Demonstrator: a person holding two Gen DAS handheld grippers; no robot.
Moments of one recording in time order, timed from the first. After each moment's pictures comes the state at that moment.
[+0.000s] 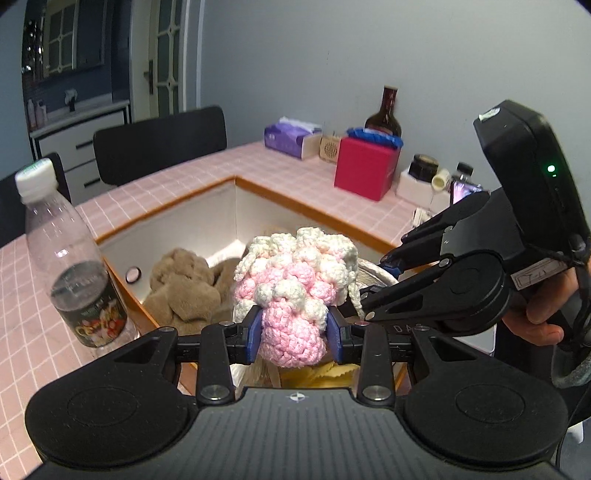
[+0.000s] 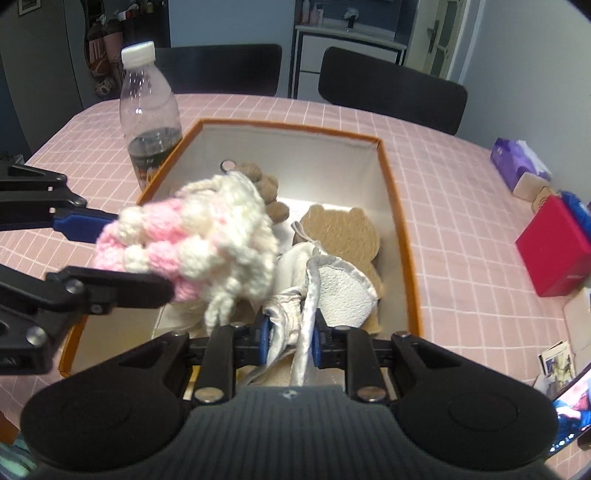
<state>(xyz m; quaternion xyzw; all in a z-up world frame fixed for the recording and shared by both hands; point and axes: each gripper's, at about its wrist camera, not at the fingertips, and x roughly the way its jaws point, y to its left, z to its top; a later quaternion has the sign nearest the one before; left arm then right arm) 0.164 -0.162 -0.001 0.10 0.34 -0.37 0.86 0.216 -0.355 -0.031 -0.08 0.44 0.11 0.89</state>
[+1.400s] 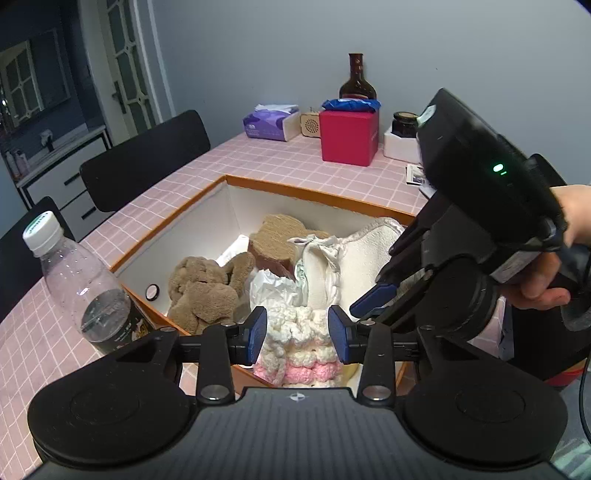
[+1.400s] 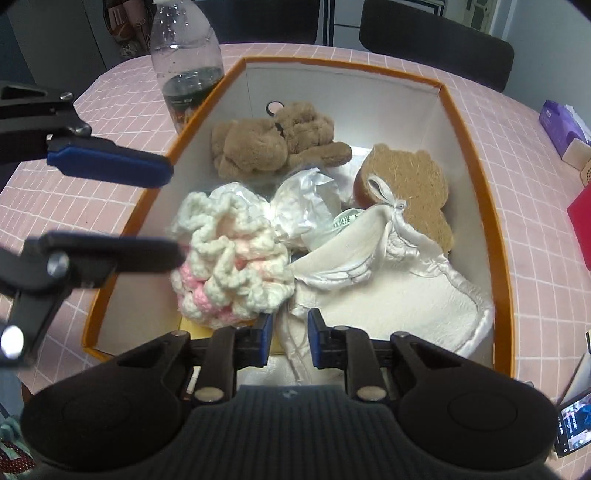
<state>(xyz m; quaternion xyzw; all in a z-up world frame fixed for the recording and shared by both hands) 0.152 -0.165 0.013 0.21 0.31 -0.38 0.84 0.219 -0.332 -0.057 -0.07 0.51 0.16 0.84</state>
